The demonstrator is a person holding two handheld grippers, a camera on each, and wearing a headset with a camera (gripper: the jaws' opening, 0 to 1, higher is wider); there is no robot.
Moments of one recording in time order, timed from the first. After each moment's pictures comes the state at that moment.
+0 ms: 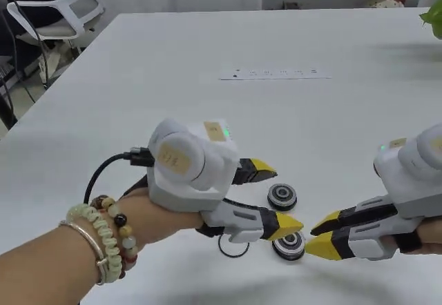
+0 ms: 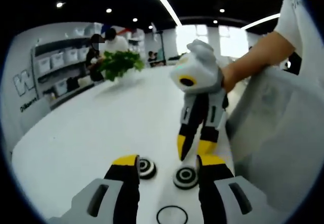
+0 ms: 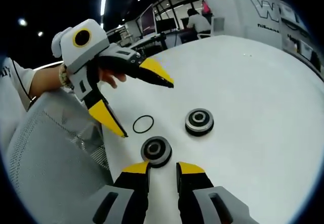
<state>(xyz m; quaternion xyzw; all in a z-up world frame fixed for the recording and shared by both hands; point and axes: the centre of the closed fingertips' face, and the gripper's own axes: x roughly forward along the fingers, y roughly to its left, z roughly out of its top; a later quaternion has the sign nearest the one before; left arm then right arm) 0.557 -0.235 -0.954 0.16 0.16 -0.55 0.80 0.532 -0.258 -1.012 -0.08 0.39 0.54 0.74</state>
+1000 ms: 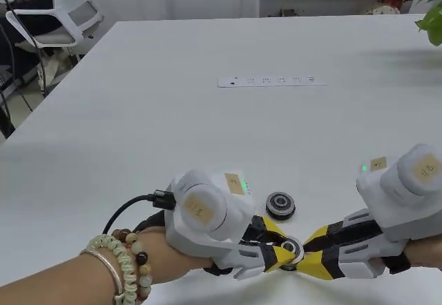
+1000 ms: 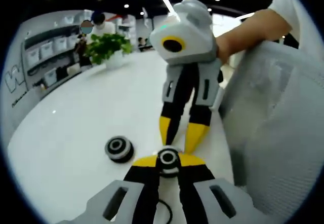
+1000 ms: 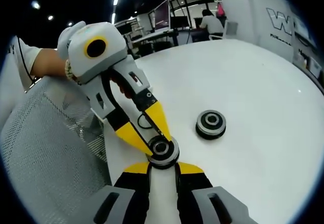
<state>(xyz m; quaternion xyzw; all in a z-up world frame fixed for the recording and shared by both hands) 0.533 -0.243 -1.004 0.19 0.22 -0.58 0.77 0.526 -0.247 -1.021 -0.13 0.37 0.56 0.73</state>
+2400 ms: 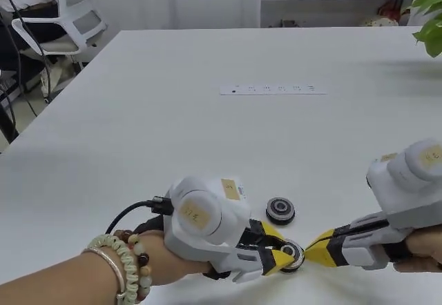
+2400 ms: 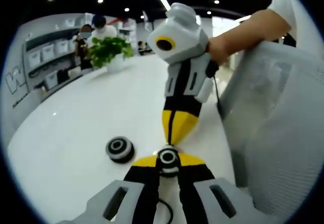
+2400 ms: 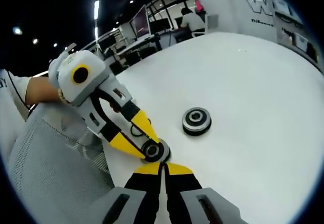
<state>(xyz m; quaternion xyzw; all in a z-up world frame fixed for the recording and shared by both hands) 0.536 -0.244 -1.003 0.18 0.20 -0.58 0.77 0.535 -0.257 -1.012 -0.04 0.41 0.52 0.75</state>
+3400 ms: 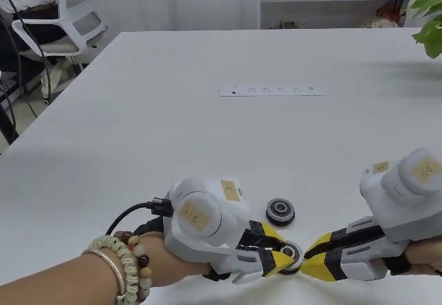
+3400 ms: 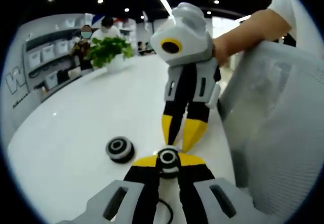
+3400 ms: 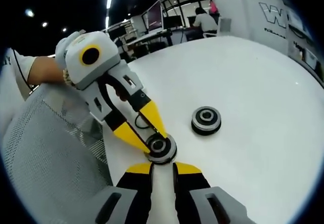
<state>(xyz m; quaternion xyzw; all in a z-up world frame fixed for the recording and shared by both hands) 0.536 -0.244 -1.003 0.18 0.20 -0.58 0.77 0.526 -0.251 -1.019 -0.11 0.38 0.55 0.73</state>
